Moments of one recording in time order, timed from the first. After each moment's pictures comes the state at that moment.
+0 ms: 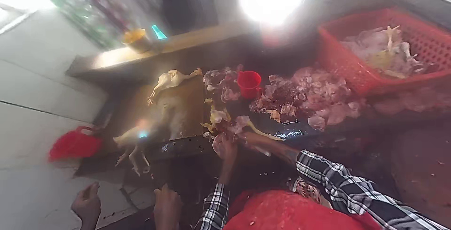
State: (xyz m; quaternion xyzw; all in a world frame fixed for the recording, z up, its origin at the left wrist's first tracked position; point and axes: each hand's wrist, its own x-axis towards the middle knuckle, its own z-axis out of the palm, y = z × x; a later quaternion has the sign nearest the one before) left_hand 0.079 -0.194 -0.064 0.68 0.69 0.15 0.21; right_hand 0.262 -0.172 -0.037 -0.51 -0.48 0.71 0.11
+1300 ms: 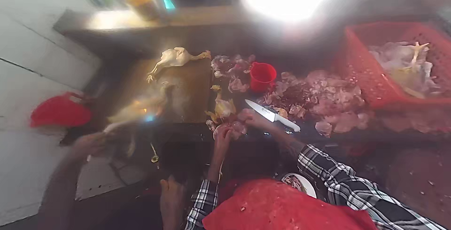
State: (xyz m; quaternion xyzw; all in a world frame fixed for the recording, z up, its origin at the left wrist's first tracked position) left_hand 0.025 -0.193 -0.056 0.57 0.60 0.35 0.43; right_hand 0.267 -0.111 -0.023 -0.54 -0.64 0.54 0.12
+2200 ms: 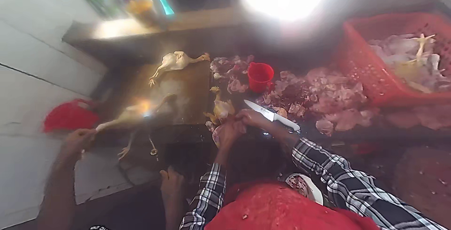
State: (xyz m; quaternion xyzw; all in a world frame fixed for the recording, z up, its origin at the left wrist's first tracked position) left_hand 0.073 -0.147 -0.023 0.61 0.70 0.08 0.36; right_hand 0.260 -0.089 -0.018 -0.51 -0.77 0.38 0.04
